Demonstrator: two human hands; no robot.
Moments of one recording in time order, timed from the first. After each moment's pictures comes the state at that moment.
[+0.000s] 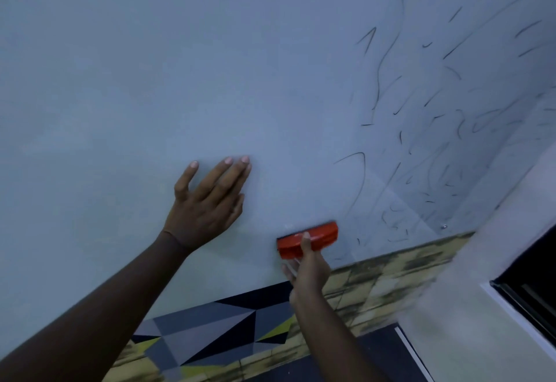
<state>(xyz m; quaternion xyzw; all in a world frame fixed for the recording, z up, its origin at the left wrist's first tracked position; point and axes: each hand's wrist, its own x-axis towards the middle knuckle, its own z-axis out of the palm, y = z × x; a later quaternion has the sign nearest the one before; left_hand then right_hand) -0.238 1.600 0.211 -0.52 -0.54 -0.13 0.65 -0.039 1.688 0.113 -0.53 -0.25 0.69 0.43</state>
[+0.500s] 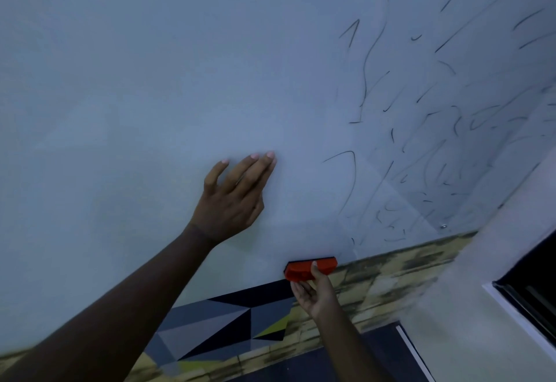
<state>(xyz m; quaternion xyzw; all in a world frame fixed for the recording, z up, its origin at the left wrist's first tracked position) -0.197 1.653 0.209 -0.54 -0.56 -0.13 0.61 0.011 1.749 0.012 -0.48 -0.06 0.83 0.26</state>
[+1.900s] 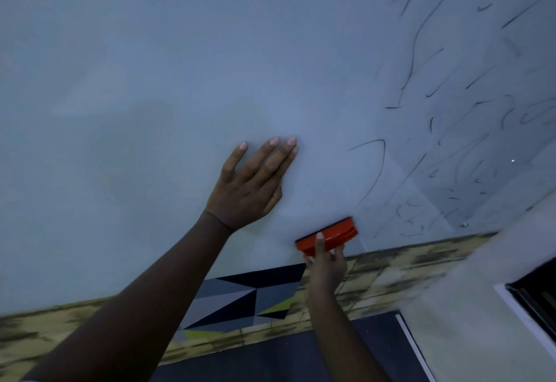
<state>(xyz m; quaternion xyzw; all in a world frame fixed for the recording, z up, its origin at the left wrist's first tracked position) -0.196 1.654 0.197 -0.54 -0.57 -0.13 0.60 -0.019 1.721 0.052 -0.49 -0.32 0.65 0.49</state>
